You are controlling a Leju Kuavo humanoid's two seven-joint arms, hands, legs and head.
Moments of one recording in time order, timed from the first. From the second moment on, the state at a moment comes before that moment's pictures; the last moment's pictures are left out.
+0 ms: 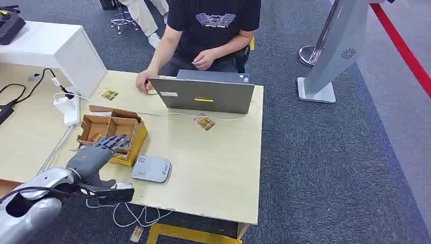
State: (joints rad) left arm -0.32 0.73 -0.43 -1.67 -0.71 -0.25 0.07; right arm -0.18 0.16 1.56 -0.12 -1.09 -0.47 0.04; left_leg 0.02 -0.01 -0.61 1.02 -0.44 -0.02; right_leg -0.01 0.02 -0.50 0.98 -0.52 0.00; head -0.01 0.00
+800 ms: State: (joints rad) left arm -0.30 0.68 -0.37 -1.60 -0.82 -0.20 0.11; right arm -0.18 0.16 1.56 -0.12 -1.08 -0.47 0.04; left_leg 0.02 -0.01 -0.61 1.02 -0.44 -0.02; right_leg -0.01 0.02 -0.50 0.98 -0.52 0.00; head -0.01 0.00
